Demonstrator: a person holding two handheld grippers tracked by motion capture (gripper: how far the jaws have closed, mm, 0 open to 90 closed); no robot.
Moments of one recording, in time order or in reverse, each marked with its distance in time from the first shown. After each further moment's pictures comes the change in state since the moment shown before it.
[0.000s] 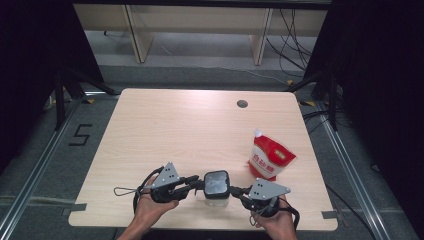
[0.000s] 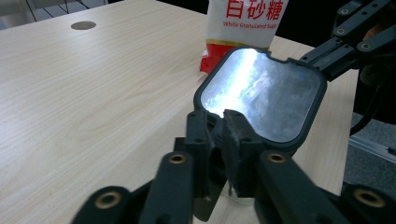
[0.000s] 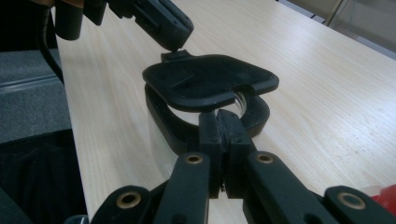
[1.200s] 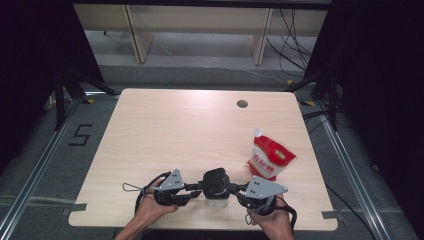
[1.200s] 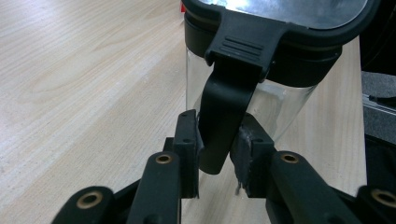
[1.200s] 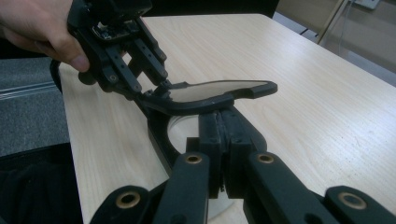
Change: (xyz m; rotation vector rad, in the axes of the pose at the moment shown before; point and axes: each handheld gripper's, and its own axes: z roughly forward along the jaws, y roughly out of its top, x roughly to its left) left arm 0.015 -0.036 0.025 0.127 -0.103 0.081; right arm 0.006 0.018 0.002 -0.028 -0.034 -0.038
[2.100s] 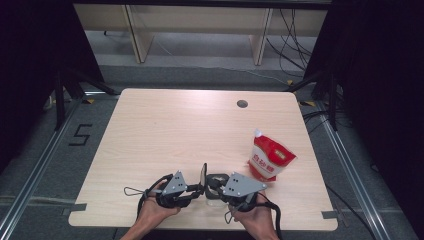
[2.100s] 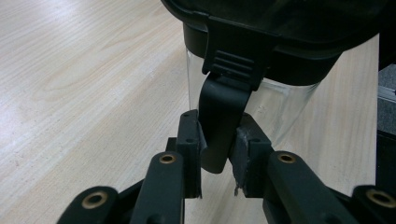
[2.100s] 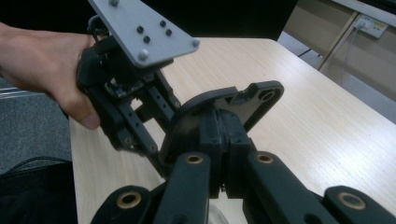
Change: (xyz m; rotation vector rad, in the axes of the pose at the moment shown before) left arm -0.012 0.004 0.001 0.034 0.062 -0.004; right arm 0.020 0.041 0.027 -0.024 0.020 -0.092
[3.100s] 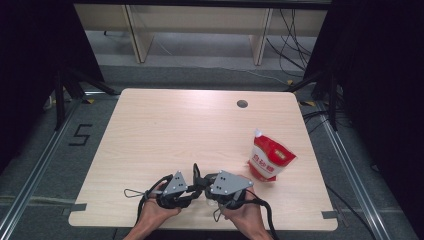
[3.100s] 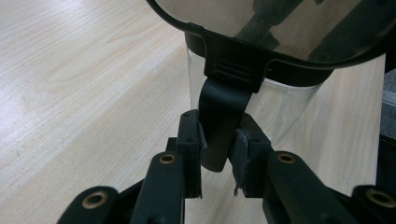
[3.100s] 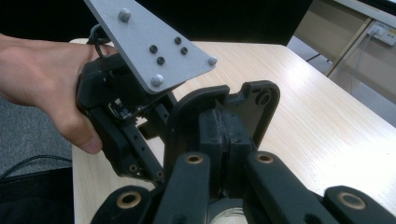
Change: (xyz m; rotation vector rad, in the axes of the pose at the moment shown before) left arm -0.004 0.000 0.001 -0.007 0.030 -0.033; right arm 0.006 0.012 0.021 0.006 0.040 -0.023
